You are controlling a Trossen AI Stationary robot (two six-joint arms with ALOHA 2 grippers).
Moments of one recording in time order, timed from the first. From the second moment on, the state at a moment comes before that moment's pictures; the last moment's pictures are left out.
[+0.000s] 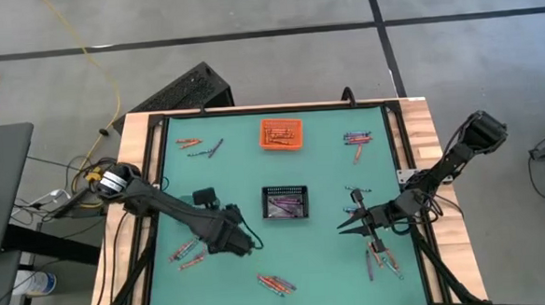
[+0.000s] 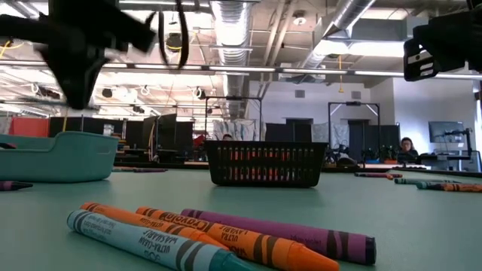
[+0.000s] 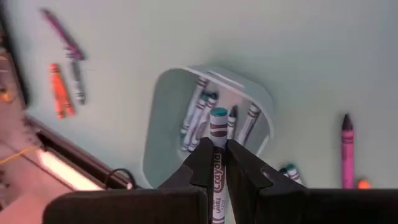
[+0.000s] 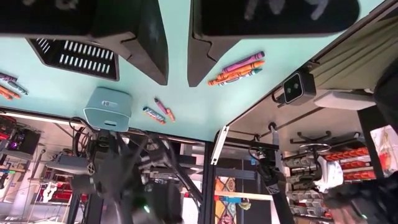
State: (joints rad) left arm -0.43 1.80 1.40 -1.47 -0.29 -0.74; right arm 0.66 1.17 0.10 1.08 0.39 -0.06
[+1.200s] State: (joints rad) left arm -0.50 1.68 1.42 -1.46 -0.10 -0.82; right arm 0.66 1.17 0.10 1.05 0.39 -0.05
